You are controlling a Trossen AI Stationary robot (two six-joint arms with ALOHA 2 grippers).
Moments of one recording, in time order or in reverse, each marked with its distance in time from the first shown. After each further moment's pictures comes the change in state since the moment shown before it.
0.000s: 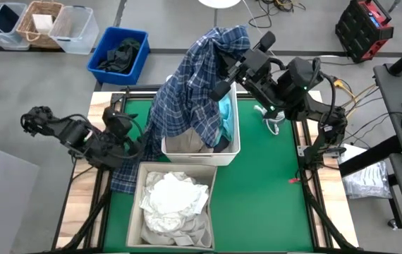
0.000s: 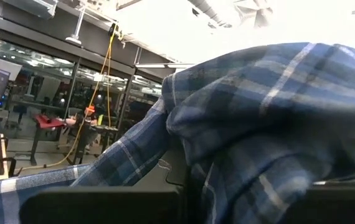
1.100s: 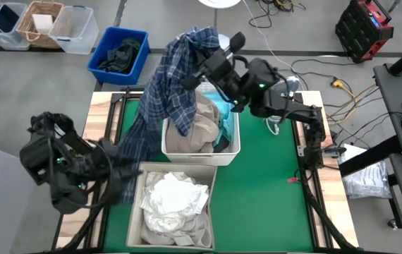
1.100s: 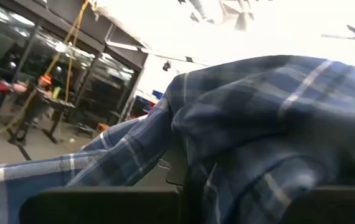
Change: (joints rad) left arm -0.450 0.410 0.725 -0.329 0.145 -0.549; right arm -0.117 0.160 0.000 0.177 0.007 -0.202
